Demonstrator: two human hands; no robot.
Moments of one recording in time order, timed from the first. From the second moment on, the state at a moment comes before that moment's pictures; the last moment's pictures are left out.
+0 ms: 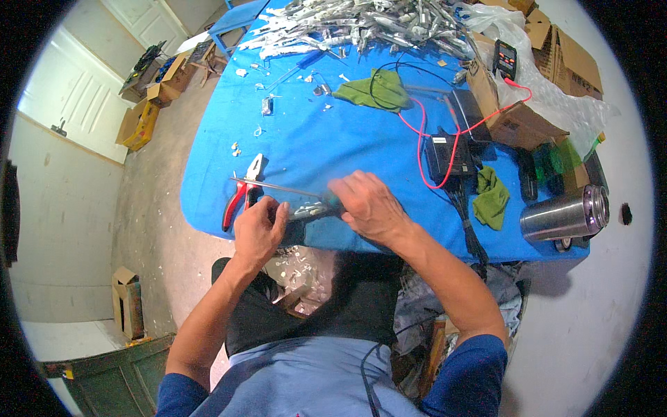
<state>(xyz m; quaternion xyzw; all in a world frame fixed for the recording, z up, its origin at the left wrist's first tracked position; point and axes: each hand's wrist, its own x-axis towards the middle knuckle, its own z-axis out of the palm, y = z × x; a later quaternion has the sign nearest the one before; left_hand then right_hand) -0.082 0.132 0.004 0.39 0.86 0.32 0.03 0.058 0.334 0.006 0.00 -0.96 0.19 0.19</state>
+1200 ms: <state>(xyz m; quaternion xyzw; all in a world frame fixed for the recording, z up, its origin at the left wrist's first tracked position) -0.062 0.125 -0.009 0.49 0.82 0.29 -0.05 0.224 0.282 0.047 -0.19 -0.86 0.47 0.06</state>
